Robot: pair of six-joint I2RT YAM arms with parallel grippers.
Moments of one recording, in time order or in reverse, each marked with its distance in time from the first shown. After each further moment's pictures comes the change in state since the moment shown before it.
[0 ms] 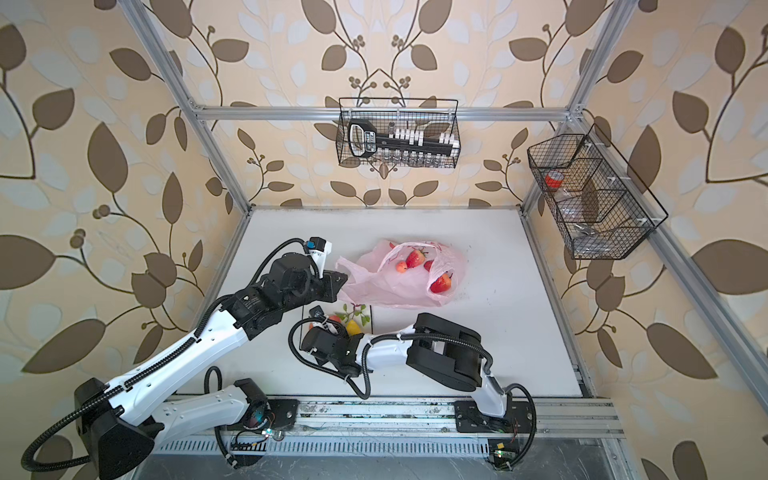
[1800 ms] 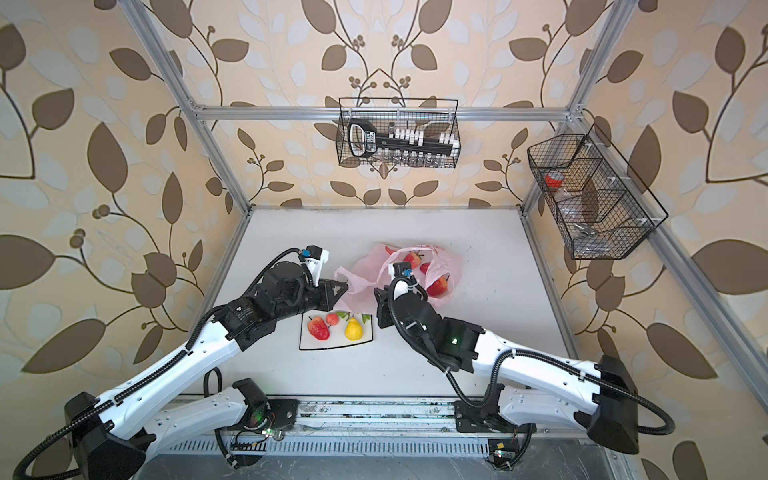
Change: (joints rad) left arm 0.000 -0.090 -0.098 0.042 0.105 -0.098; right arm -0.213 -0.907 -0.362 -0.156 0.057 0.012
